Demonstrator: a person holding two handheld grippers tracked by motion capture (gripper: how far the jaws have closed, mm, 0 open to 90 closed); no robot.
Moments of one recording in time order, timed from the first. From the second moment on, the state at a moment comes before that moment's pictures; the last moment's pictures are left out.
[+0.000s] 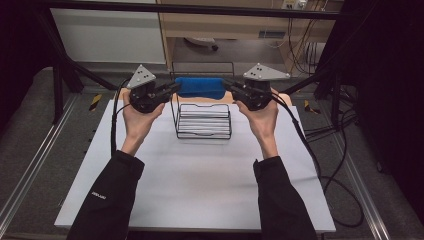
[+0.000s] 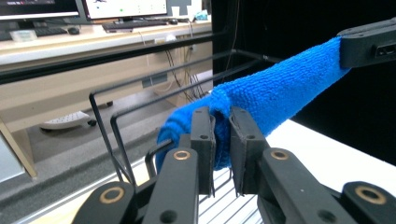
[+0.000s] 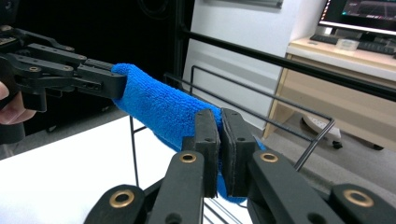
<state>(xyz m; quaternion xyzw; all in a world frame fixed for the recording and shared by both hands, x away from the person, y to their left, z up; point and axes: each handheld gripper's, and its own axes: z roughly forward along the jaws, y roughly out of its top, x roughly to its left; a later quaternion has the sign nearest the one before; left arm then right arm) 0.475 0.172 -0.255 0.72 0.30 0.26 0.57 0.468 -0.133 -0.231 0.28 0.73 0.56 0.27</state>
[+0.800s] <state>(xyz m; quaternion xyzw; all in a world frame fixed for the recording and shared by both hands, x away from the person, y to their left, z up) 0.465 0.174 -0.231 0.75 0.31 0.21 0.55 0.468 -0.132 -0.249 0.27 0.76 0.53 0.26</state>
